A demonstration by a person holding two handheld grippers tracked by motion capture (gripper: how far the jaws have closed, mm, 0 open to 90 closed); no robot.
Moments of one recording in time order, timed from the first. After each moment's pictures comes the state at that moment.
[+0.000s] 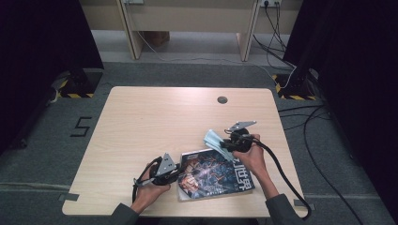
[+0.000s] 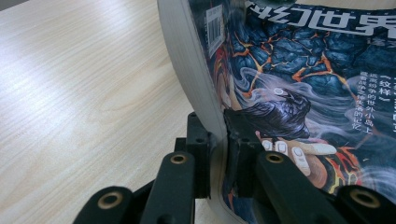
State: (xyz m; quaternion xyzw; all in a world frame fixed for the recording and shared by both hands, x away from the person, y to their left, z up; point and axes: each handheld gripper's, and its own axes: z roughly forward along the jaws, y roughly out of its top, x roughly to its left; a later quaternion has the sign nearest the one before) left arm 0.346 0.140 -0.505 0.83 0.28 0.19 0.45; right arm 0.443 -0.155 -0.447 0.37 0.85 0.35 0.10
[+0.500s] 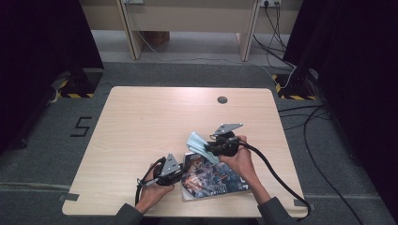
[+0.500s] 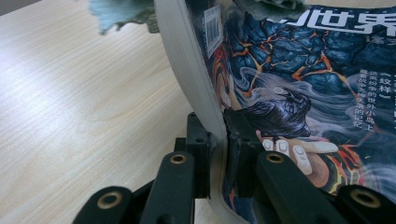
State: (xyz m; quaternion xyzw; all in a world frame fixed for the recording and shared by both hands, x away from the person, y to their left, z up) left arm 0.346 0.127 -0.506 0.82 0.28 0.19 0.45; right arm 0.419 -0.109 -0.429 0.31 0.86 0.39 0.09
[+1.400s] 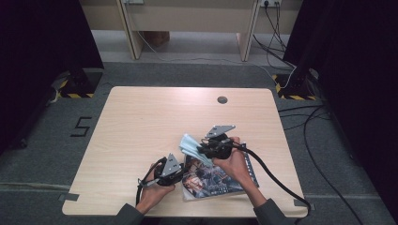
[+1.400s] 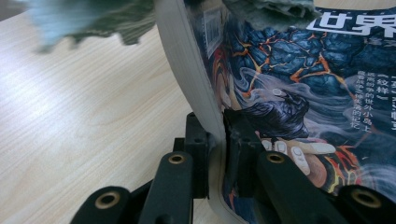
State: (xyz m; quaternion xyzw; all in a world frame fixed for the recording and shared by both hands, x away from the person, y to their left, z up) left arm 0.345 0.125 -0.505 0.82 0.28 0.20 0.45; right arm 0.405 -0.086 -0.418 0.28 0.87 0.39 0.10
